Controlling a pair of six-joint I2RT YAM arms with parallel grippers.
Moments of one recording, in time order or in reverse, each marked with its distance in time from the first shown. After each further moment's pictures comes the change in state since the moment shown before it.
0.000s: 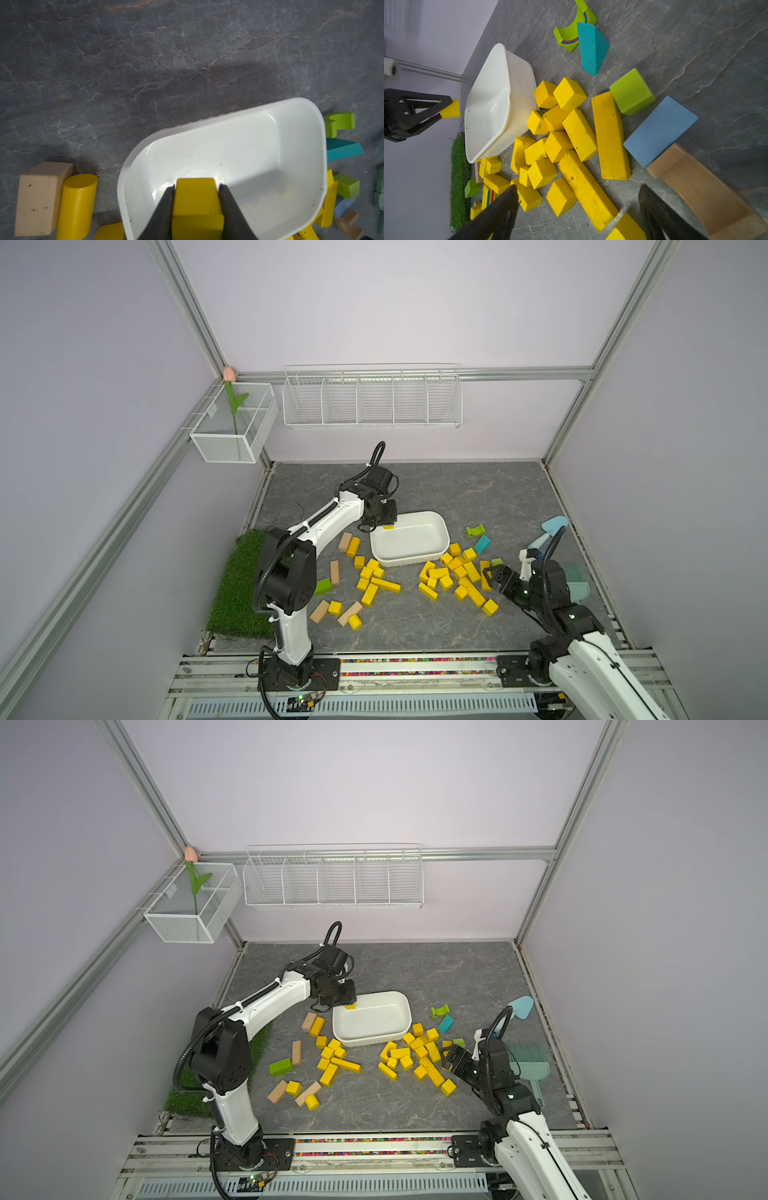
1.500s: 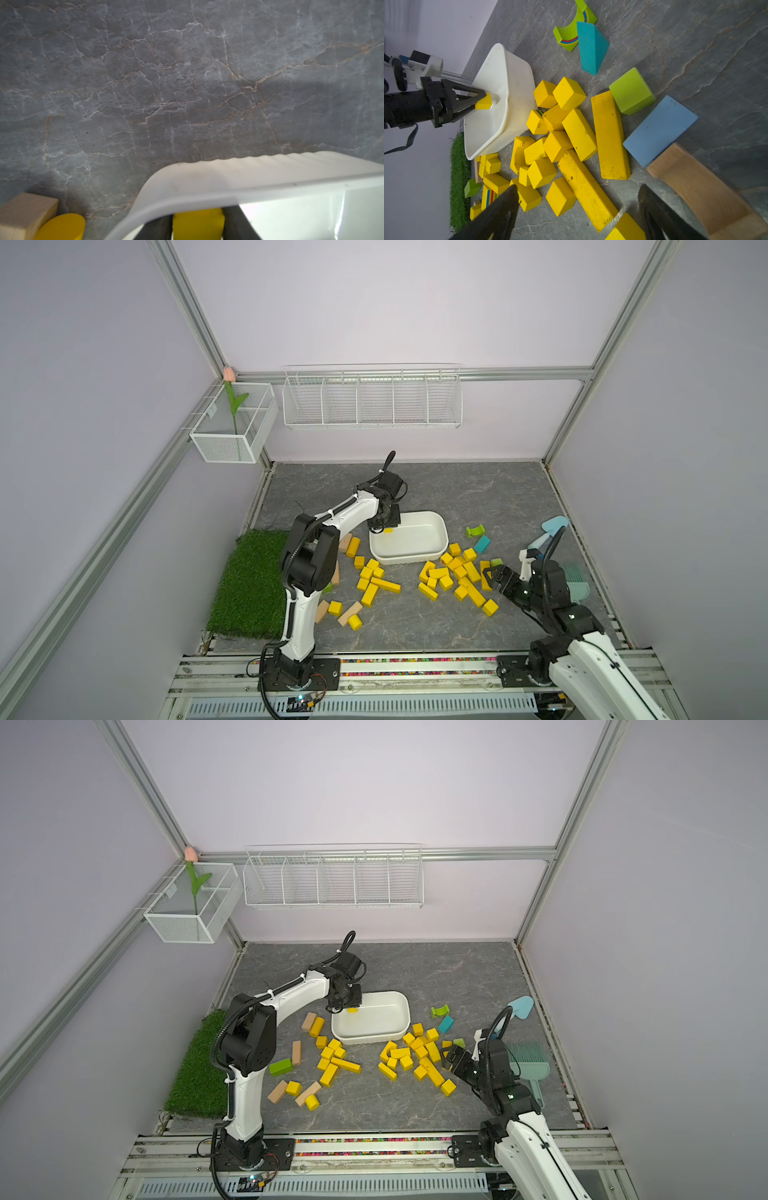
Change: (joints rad) left arm -0.019 0.187 0.087 0.025 -0.139 -0.079; right arm 0.000 0.000 -0.002 0.000 0.000 0.000
